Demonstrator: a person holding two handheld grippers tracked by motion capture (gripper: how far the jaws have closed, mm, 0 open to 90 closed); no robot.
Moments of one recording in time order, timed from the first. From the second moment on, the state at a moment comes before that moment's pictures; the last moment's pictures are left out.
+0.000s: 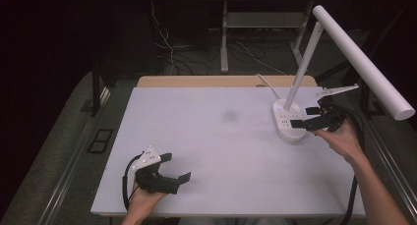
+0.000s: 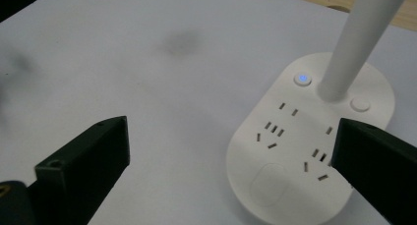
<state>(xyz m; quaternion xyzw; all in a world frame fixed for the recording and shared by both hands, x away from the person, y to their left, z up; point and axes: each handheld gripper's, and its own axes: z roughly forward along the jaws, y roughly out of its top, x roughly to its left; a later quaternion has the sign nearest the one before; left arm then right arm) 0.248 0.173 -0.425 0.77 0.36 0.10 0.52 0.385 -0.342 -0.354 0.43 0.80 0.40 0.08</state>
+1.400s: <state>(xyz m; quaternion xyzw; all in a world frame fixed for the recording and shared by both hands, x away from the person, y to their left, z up) 0.249 0.174 -0.426 0.77 0.36 0.10 0.52 0.458 -0.370 -0.389 0.49 0.78 0.38 0.10</state>
